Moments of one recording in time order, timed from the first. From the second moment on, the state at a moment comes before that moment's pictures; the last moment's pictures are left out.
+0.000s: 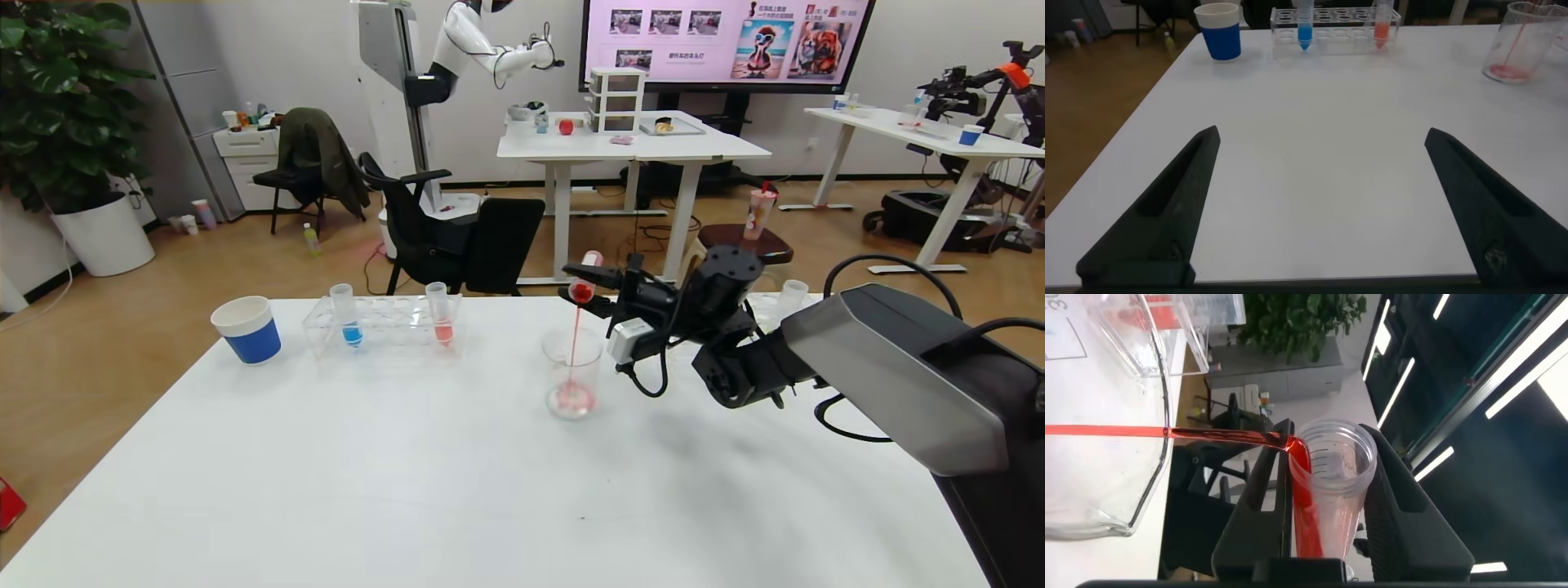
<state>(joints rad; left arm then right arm) 0.00 0.00 0.00 0.00 -0.01 0.01 0.32 2.52 -1.54 -1.25 0.86 -1.34</state>
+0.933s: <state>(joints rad) 0.00 0.00 0.00 0.00 -0.01 0.01 0.34 2.53 -1.51 -1.25 0.86 -1.65</state>
